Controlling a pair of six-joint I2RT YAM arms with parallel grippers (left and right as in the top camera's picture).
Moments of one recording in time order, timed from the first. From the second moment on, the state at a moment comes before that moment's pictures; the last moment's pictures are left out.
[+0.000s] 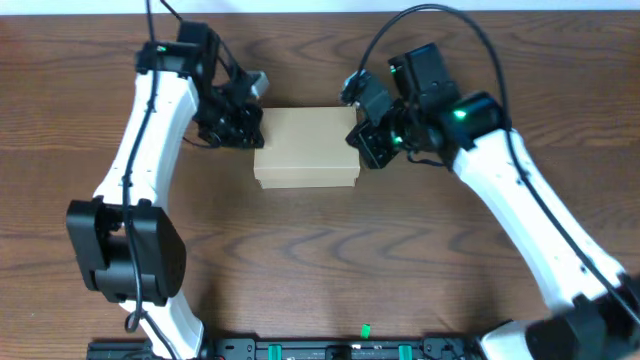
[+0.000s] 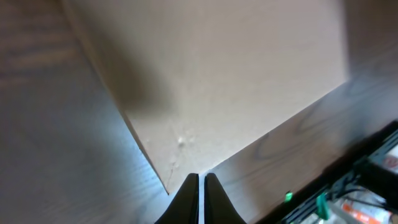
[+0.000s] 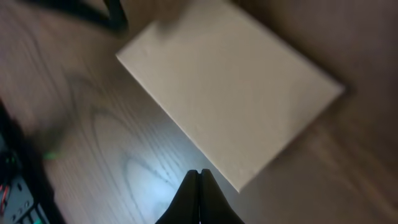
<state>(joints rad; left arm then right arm) -0.11 1.91 1.70 -1.34 0.46 0.19 0.44 1.60 1.50 -0.90 -0.41 -0.17</state>
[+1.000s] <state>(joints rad) -0.11 1.55 1.52 -1.22 0.43 0.11 0.44 1.63 1.24 -0.75 -0.36 -0.11</state>
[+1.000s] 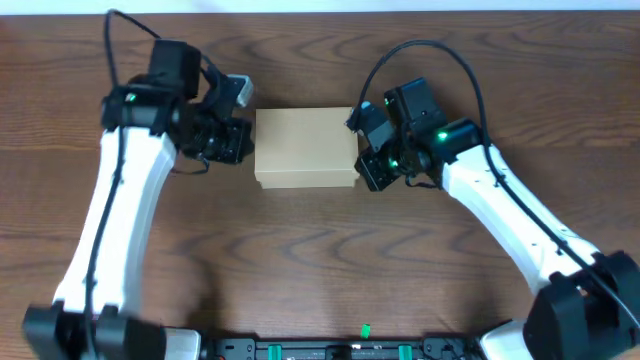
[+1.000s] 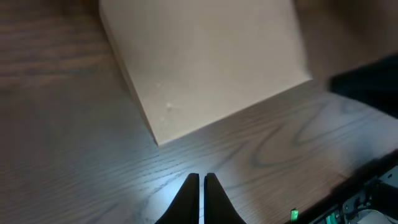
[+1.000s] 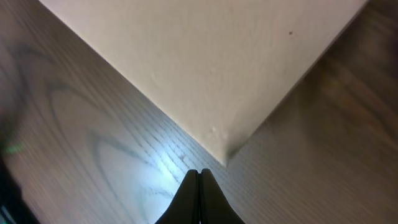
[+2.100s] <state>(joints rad) -0.11 0.79 1.52 -1.58 0.41 0.15 0.44 1.00 1.25 -0.97 -0.43 -0.04</state>
